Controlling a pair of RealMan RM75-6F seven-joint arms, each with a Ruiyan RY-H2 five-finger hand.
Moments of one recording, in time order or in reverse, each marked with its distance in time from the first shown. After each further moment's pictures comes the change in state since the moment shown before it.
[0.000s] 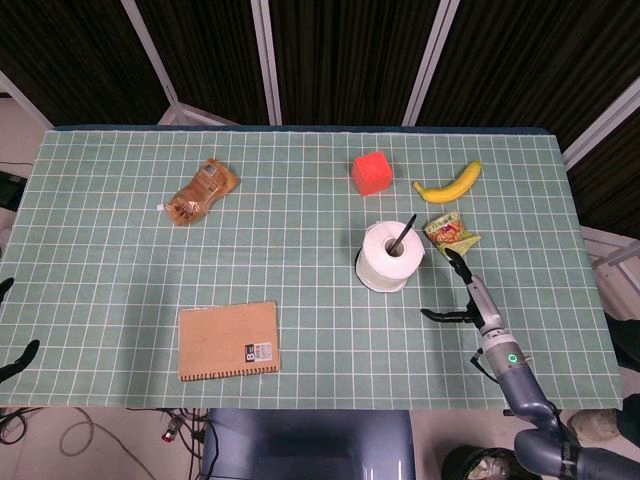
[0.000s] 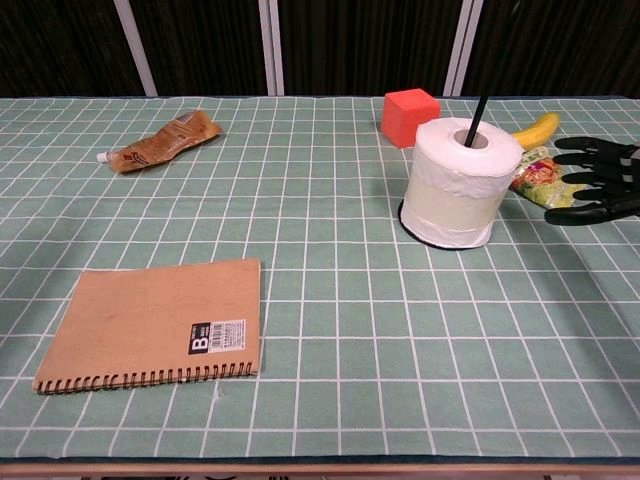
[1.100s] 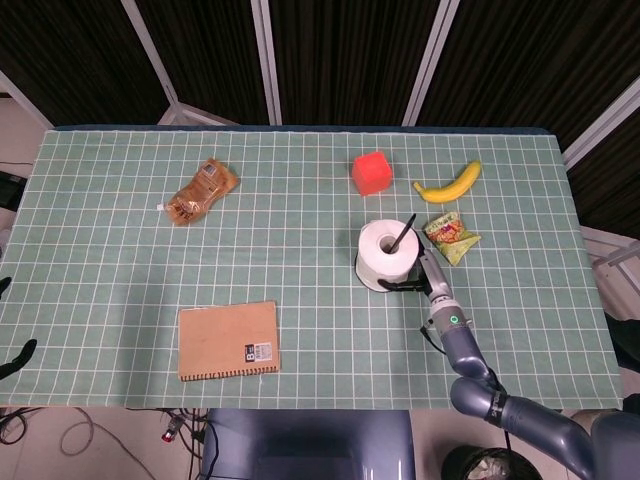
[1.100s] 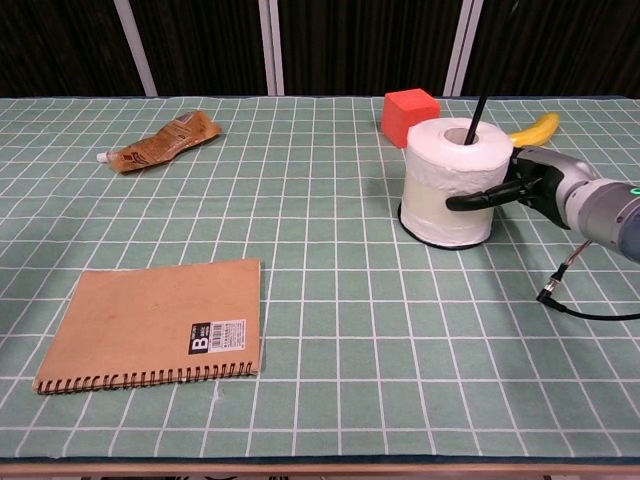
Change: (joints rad) left arm -0.005 0.004 -0.005 0.005 -0.021 -0.021 -0.001; right arm 0.195 -0.272 0.145 0.284 0.201 -0.152 -0.147
